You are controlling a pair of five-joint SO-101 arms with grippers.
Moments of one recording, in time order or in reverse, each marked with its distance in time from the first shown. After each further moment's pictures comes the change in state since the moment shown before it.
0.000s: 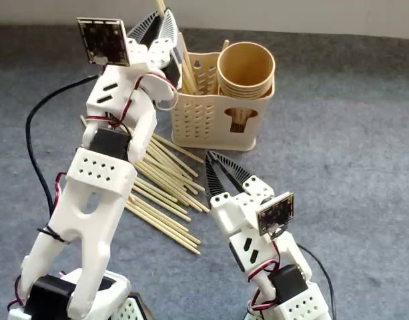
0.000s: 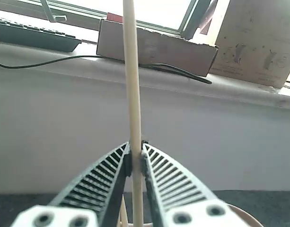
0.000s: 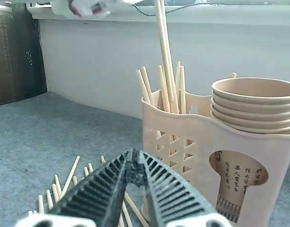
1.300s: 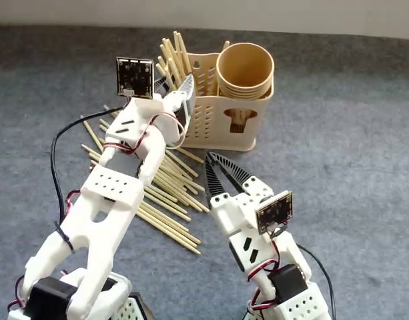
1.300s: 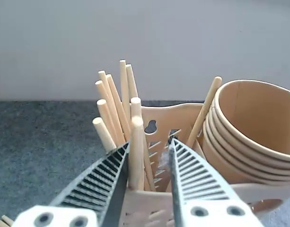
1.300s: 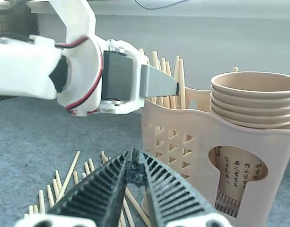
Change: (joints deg) left arm 1.7 -0.5 20.4 -0.9 -0.3; right arm 0.1 0.0 0.0 1.2 0.0
